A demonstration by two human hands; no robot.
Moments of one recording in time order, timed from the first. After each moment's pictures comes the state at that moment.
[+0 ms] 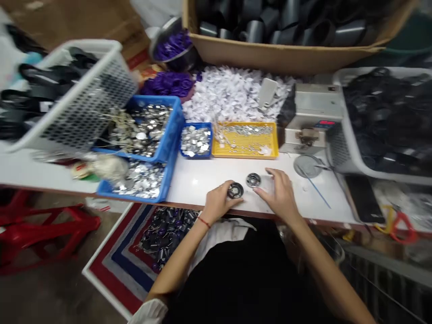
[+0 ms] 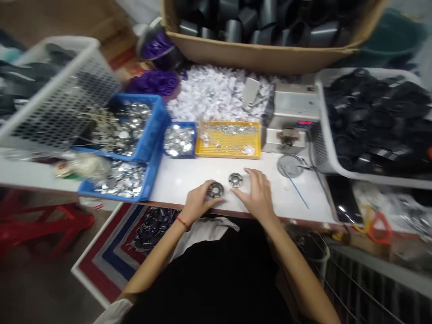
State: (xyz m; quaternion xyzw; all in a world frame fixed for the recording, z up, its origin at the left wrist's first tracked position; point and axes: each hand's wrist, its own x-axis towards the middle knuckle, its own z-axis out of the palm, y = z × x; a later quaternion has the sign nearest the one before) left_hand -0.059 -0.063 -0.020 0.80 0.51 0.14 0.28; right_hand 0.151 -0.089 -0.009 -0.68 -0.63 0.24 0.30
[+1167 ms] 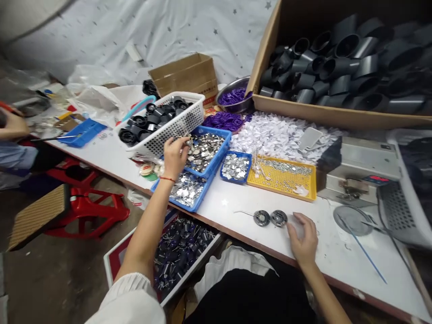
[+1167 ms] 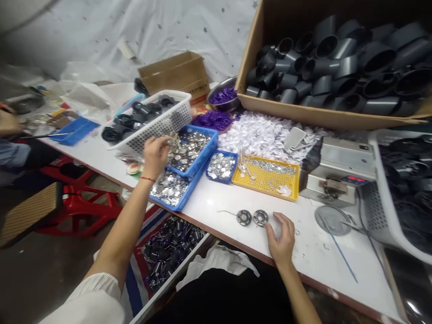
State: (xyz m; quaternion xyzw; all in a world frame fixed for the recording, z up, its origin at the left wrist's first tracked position) left_hand -0.267 0.072 0.113 0.70 0.68 0.20 -0.09; right_hand 0.129 -0.096 -0.058 -0.63 -0.60 0.16 0.46
